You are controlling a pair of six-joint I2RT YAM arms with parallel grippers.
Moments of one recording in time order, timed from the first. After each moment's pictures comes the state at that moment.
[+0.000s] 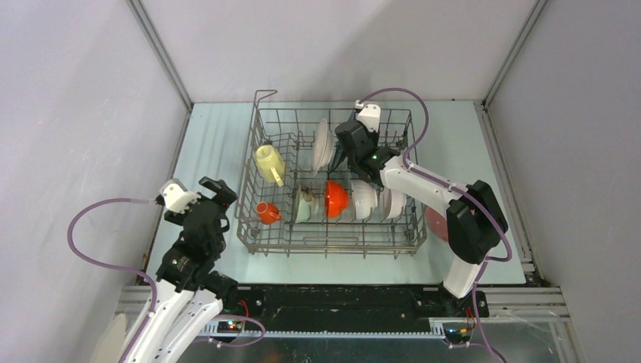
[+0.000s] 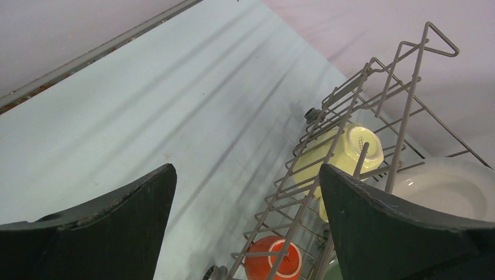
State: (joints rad) left arm -0.43 0.43 0.58 -0.47 -0.86 -0.71; right arm 0.71 1.76 1.37 -0.21 0.76 0.49
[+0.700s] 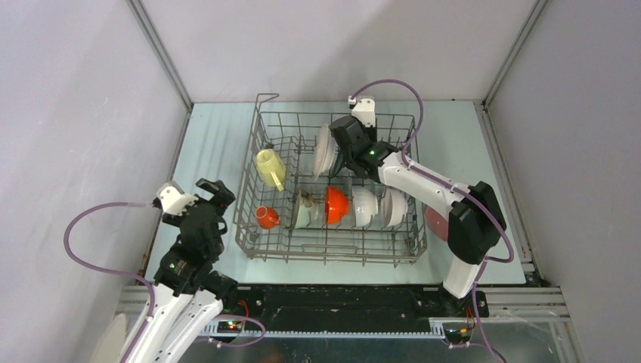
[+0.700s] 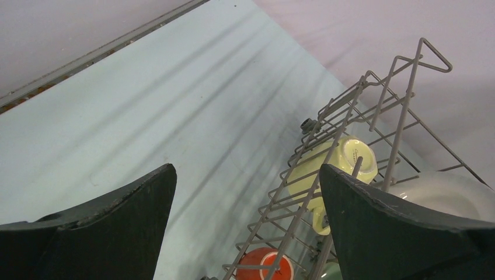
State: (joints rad) left arm -0.43 0.39 0.58 -0.48 -0.86 -0.71; right arm 0.75 1.76 1.45 -0.31 0.86 0.41
